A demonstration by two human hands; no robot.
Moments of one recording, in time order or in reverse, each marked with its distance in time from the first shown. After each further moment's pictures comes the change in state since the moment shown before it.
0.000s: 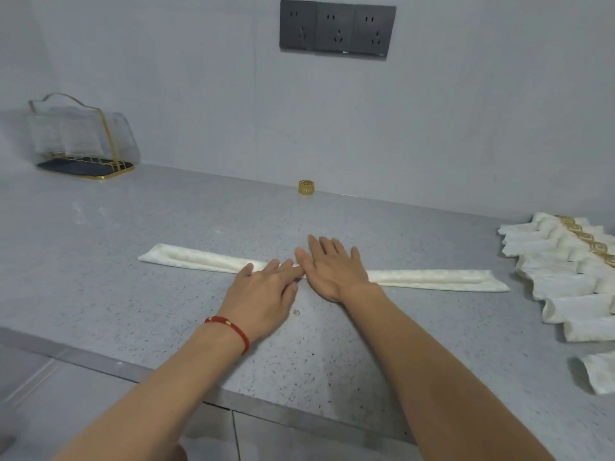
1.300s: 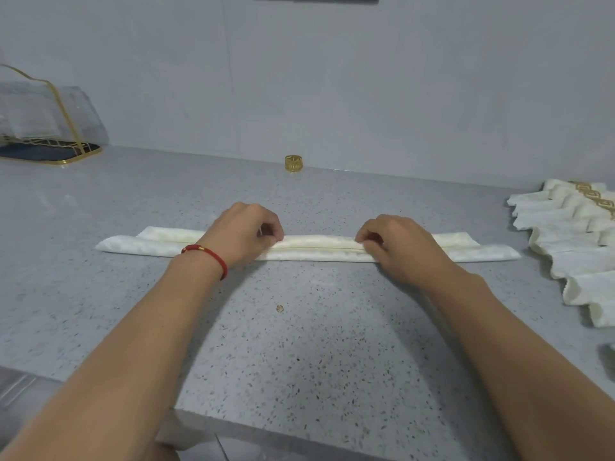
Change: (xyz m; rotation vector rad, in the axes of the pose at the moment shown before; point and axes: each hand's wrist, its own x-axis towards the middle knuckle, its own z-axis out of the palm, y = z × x) left_hand 0.087 -0.031 -0.024 -0.154 -0.017 0.038; right_hand -0.029 0.109 -0.032 0.022 0.351 -0.154
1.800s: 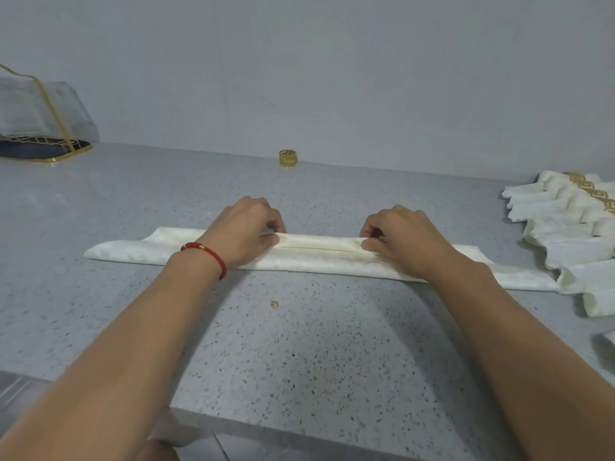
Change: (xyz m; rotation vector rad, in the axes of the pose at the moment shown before) left_hand 0.003 0.007 0.008 0.104 -0.037 0.066; right_hand 0.003 0.006 -0.010 -0.100 -0.102 0.039
